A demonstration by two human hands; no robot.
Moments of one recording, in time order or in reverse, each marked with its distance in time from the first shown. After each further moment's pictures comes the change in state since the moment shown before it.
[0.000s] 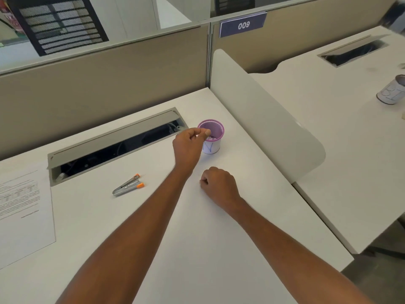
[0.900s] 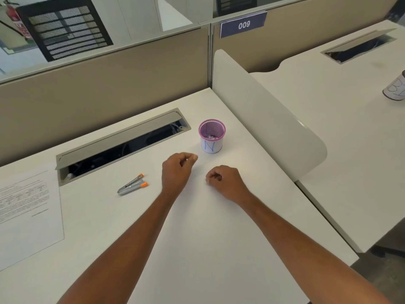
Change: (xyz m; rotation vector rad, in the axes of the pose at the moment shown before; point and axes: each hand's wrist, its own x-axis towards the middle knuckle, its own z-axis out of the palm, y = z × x) left_hand -0.042 -0.048 -0.049 0.292 -0.046 0.031; right_hand 0.004 0.033 -0.005 0.536 -0.113 0.078
